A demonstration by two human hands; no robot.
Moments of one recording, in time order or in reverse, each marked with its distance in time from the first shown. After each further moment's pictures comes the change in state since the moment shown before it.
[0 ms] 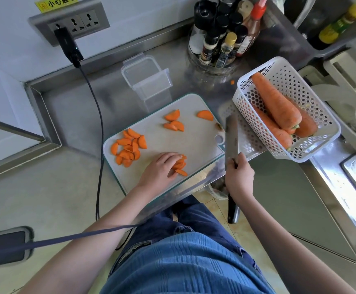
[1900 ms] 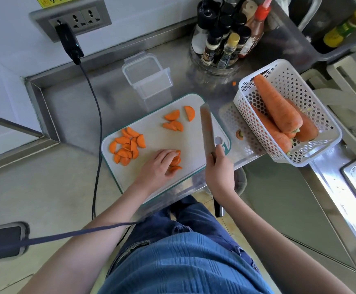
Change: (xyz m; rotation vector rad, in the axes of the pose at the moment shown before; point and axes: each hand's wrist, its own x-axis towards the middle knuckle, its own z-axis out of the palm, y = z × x) left_hand 0.004 -0.012 0.009 0.051 0.147 0.101; right_hand -0.015 -0.034 0.021 -0.108 -0.122 -0.260
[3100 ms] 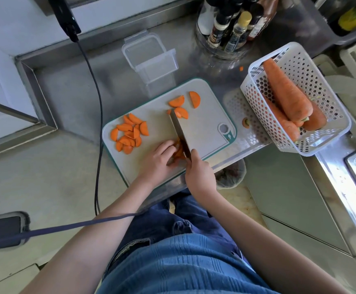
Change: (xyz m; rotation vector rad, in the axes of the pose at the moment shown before) left_hand -0.014 0.003 0.009 -0.068 0.188 -0.061; right_hand -0.031 -0.010 0.051 -0.312 -0.251 -0.046
